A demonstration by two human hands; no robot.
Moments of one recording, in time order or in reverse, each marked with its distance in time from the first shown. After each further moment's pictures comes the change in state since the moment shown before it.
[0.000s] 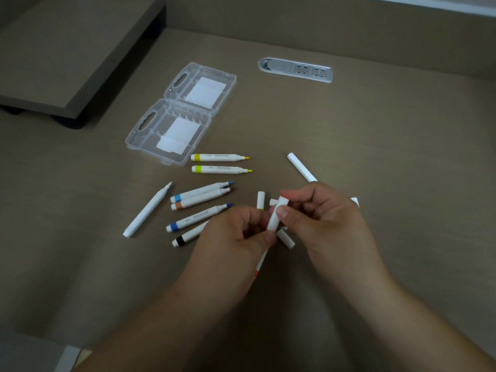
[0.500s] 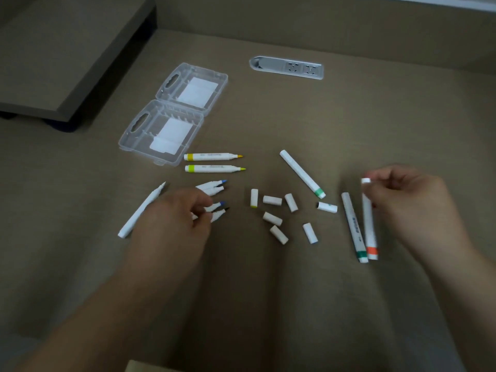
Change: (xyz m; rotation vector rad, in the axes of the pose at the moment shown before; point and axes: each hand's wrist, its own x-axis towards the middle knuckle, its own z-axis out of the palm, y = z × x) left_hand 0.008 -0.017 -0.047 0.490 0.326 0.109; right_hand 0.029 0.008 -0.102 -0.478 0.334 0.089
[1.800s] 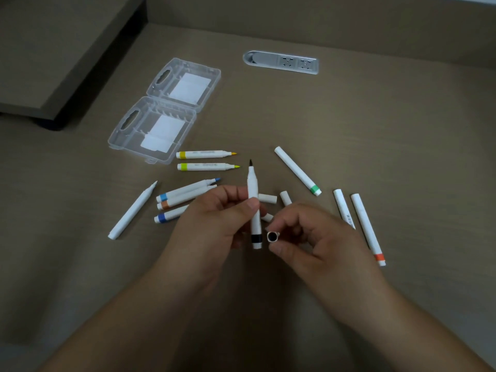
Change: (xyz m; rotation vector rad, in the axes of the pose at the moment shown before) left_hand 0.000 0.039 0.036 -0.976 -0.303 -0.300; right_hand -0.080 -0.025 0.046 0.096 -0.463 -0.374
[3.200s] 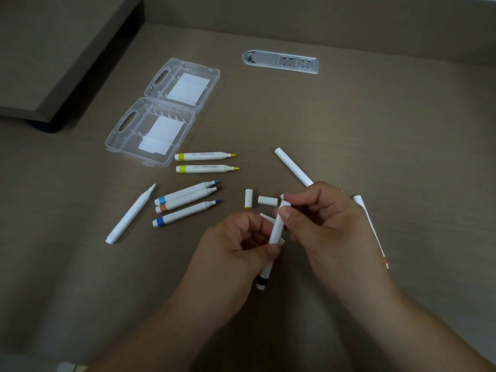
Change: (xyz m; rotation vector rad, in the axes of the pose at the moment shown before) left_hand -0.014 -0.025 0.005 0.281 -0.110 0.061; right_hand 0.021 0.002 0.007 0.398 0.265 0.170
